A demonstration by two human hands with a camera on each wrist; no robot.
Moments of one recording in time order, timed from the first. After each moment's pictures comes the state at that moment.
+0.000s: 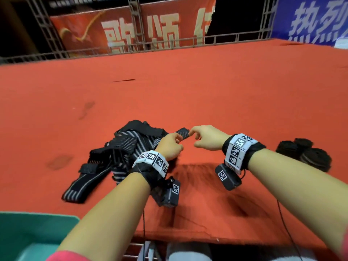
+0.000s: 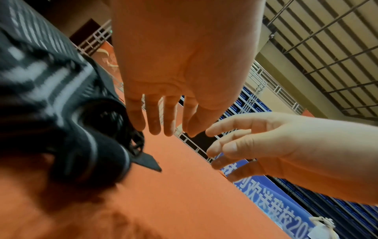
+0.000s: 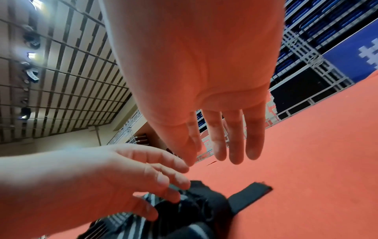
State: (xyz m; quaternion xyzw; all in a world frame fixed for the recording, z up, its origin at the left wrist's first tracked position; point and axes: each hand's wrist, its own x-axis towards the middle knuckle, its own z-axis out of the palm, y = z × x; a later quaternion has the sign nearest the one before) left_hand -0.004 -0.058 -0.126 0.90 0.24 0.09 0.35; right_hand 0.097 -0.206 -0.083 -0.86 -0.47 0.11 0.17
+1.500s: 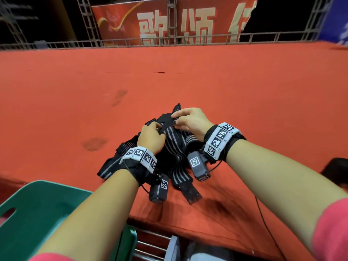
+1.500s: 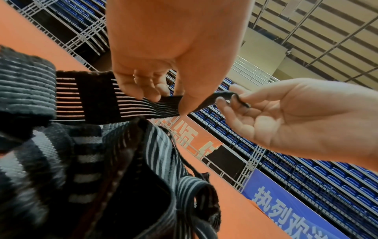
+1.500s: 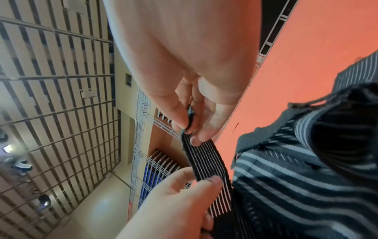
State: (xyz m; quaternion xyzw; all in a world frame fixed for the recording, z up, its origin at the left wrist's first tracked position) left_hand -0.108 0.056 -0.116 0.84 0.42 0.23 0.25; right_hand 0.008 -0.052 -0.066 -0.63 -0.33 0.31 0.63
